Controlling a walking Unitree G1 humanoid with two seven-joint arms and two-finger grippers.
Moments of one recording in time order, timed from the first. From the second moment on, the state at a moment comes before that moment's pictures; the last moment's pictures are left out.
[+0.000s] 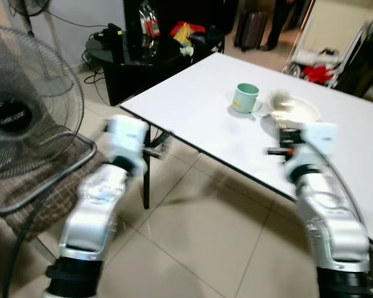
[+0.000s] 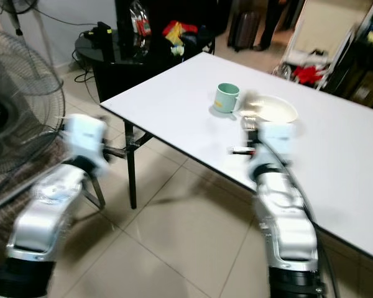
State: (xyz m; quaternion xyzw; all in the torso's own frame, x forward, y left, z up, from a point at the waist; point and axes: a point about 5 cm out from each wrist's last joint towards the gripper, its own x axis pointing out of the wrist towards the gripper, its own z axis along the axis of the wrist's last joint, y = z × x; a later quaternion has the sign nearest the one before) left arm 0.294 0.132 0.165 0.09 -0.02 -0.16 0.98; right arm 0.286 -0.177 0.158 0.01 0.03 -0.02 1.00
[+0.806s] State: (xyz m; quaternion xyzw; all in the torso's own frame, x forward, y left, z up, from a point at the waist) left arm 0.295 0.154 0.162 0.11 -0.01 -0.15 0.98; right arm 0.282 -0.162 0.138 0.03 0.10 -0.03 0.99
